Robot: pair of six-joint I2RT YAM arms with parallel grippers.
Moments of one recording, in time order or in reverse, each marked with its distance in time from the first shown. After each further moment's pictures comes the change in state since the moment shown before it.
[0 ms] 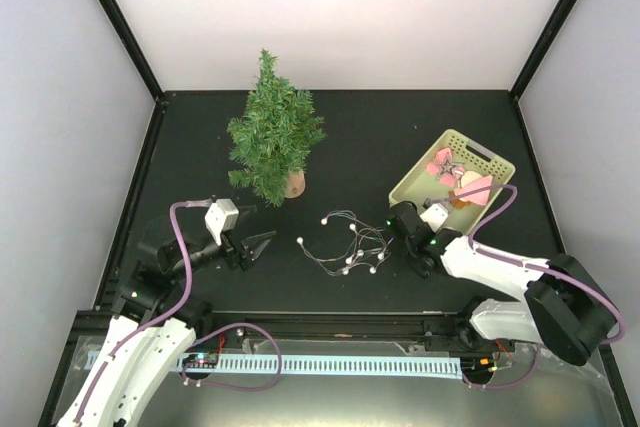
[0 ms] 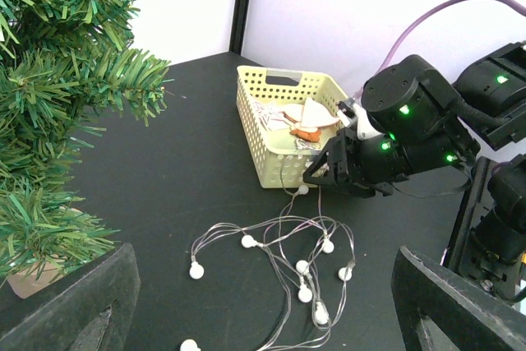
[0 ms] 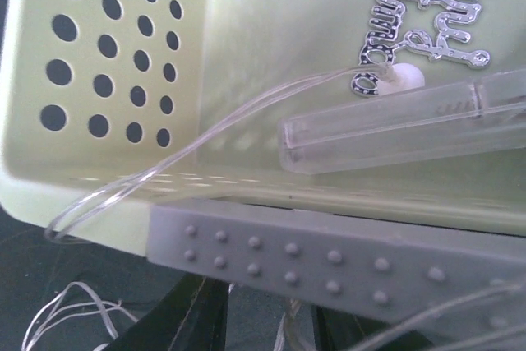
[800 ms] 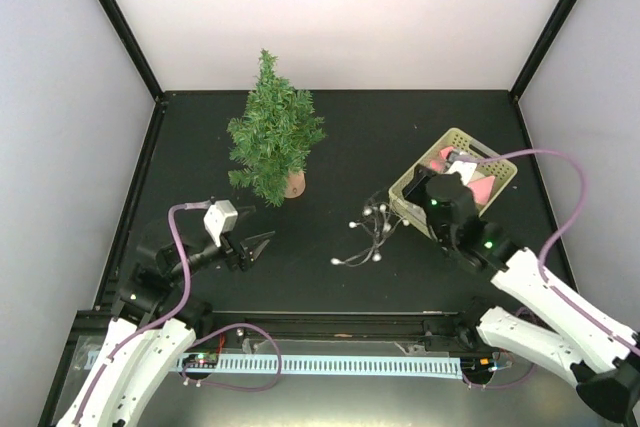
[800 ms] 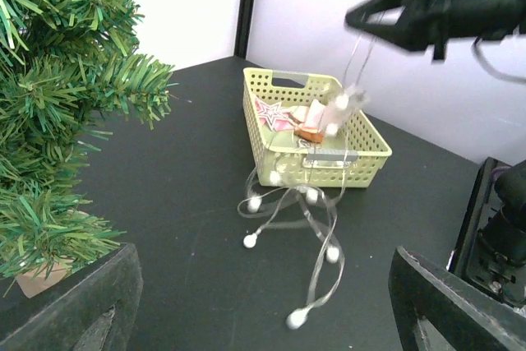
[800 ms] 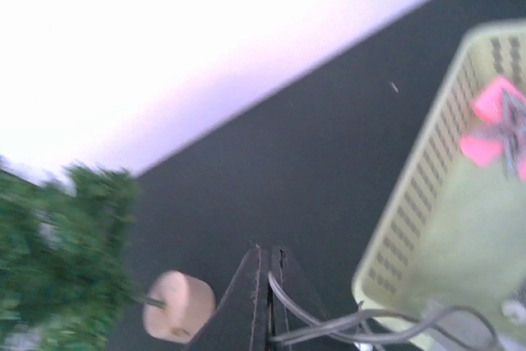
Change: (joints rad) left arm -0.013 -0.023 -0.005 -0.002 -0.023 0.008; right arm 0.000 -0.350 0.273 -0.117 0.090 -0.422
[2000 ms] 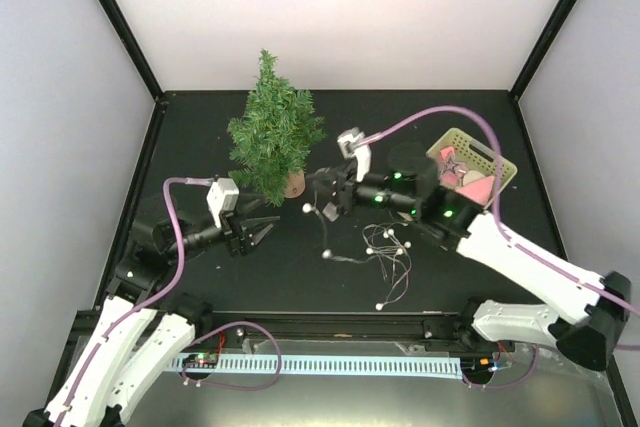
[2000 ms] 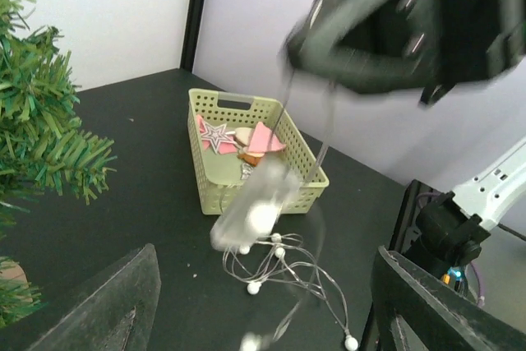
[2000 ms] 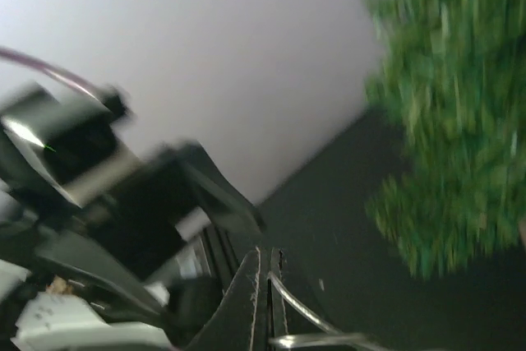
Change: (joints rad) left arm -0.002 0.207 0.186 0.039 0.133 -0.111; right arm 0.138 0.263 0.362 0.246 -0.935 -0.393
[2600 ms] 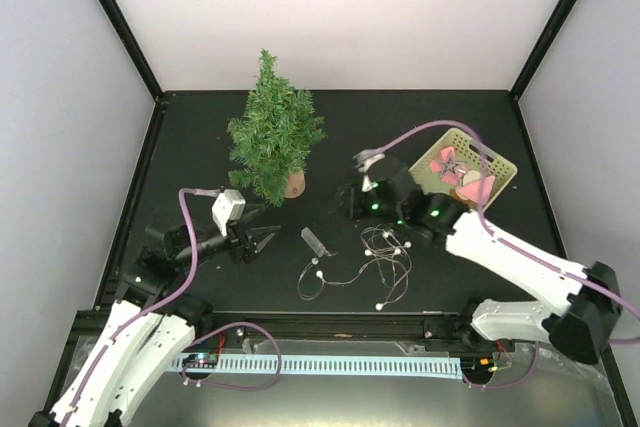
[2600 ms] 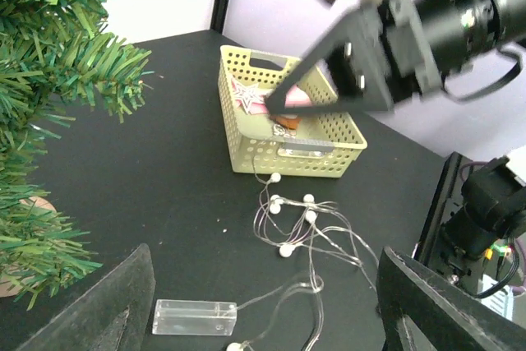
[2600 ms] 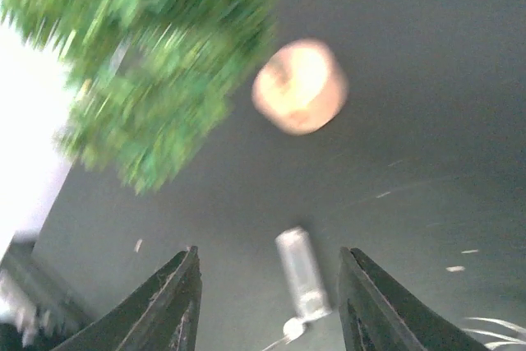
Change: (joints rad) left arm -0.004 -0.055 -0.120 -0.032 -0.069 0.063; right arm 0.037 0.117 -0.119 -0.285 0.359 0.106
